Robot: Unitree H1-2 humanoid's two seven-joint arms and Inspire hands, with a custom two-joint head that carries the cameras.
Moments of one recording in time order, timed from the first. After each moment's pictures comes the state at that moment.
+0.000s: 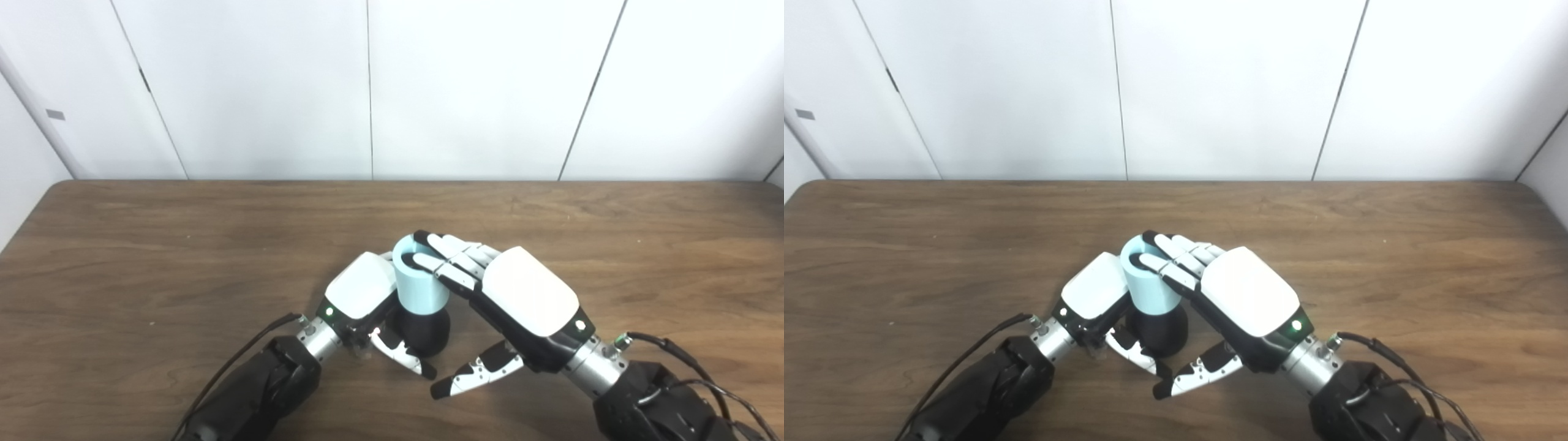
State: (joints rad) left arm -0.41 0.26 -0.60 0.37 0.92 -0.40 0.27; right arm -0.14 -0.40 0.39 -0.56 -0.89 -0.05 0.29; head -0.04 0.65
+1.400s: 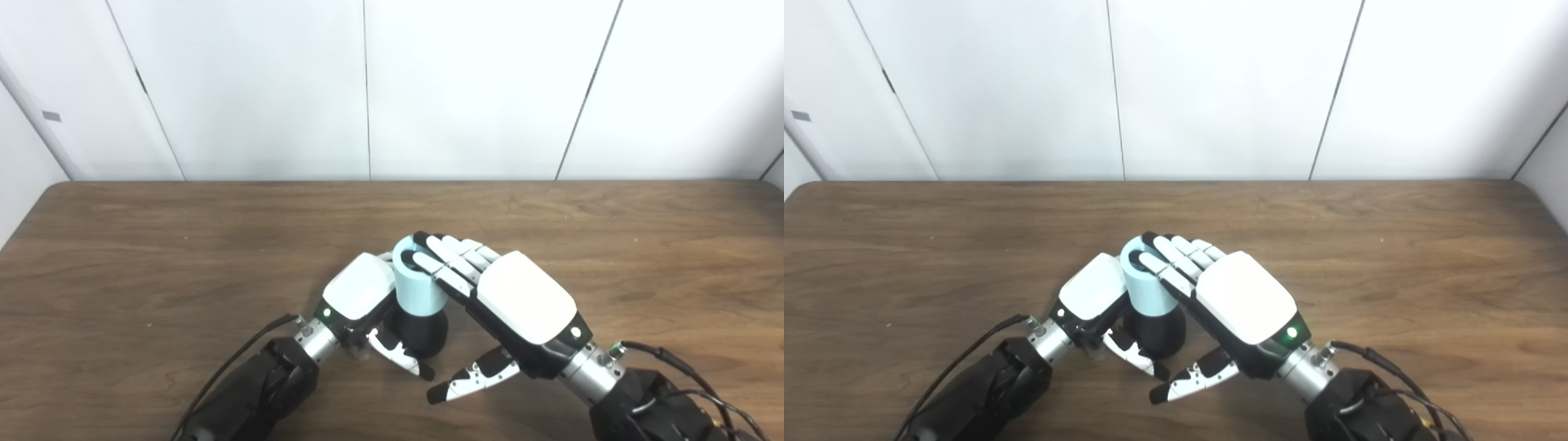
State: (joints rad) left arm -0.40 0.27 -0.59 0.36 0.90 -0.40 0.27; right arm -0.12 -0.39 0.42 -0.58 -0.97 -0.03 0.29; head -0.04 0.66
